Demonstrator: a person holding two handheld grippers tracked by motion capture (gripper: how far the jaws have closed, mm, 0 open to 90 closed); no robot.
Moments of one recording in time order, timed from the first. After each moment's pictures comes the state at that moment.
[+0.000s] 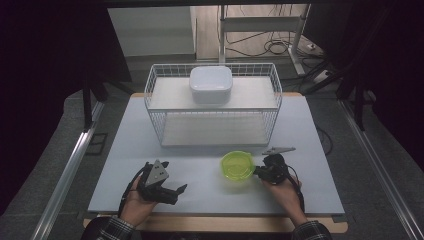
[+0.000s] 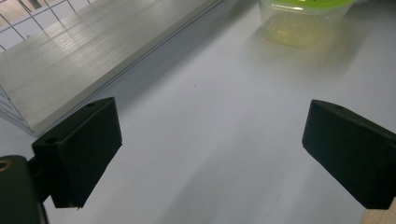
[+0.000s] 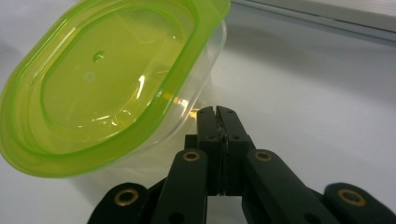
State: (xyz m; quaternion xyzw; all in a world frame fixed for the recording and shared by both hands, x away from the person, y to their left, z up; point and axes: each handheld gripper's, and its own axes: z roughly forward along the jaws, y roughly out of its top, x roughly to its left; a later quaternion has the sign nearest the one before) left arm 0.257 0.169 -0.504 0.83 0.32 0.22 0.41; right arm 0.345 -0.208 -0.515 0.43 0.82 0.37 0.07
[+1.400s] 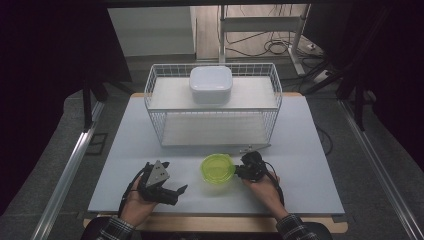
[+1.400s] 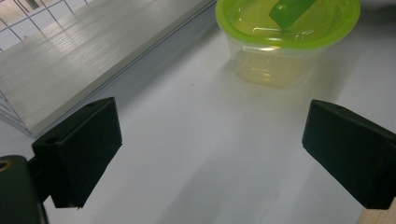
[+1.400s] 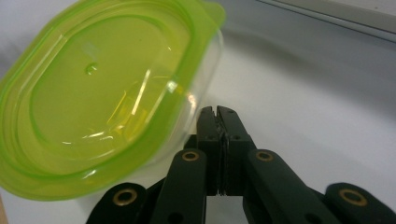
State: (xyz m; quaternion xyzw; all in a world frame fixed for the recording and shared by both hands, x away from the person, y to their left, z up) left arm 0.256 0.169 -0.504 0.83 0.32 0.22 0.40; right arm 0.355 -0.153 -0.521 0.39 0.84 0.38 0.03
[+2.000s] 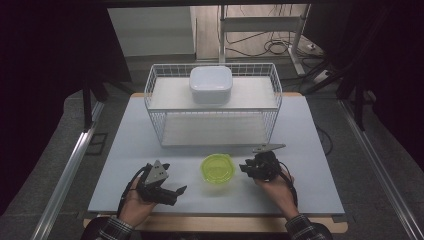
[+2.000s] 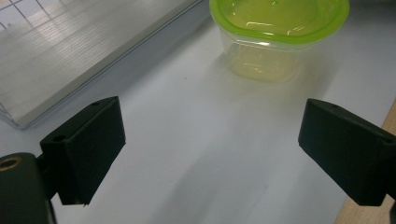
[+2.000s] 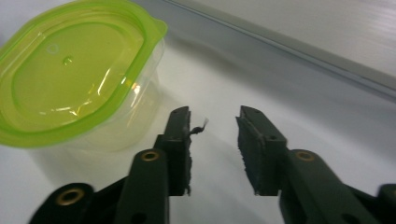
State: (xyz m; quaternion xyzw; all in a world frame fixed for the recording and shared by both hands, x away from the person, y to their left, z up) left arm 0.257 0.172 -0.503 0.83 0.32 0.20 0.40; right arm 0.345 -0.186 -0.500 0.38 0.84 0.37 0.11
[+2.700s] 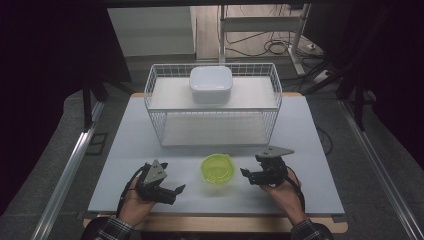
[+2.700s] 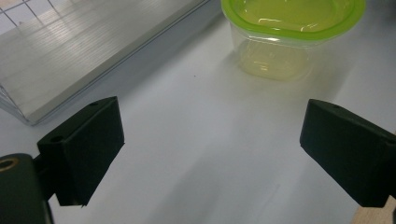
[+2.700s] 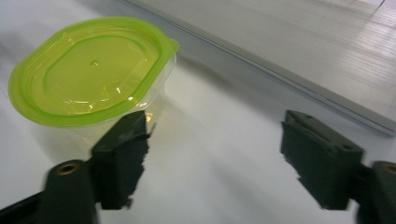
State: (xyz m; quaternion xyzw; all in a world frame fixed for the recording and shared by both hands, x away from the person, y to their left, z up) left arm 0.258 0.175 -0.506 0.83 0.33 0.20 0.40; right arm 0.329 -0.197 -0.490 0.34 0.83 0.40 0.16
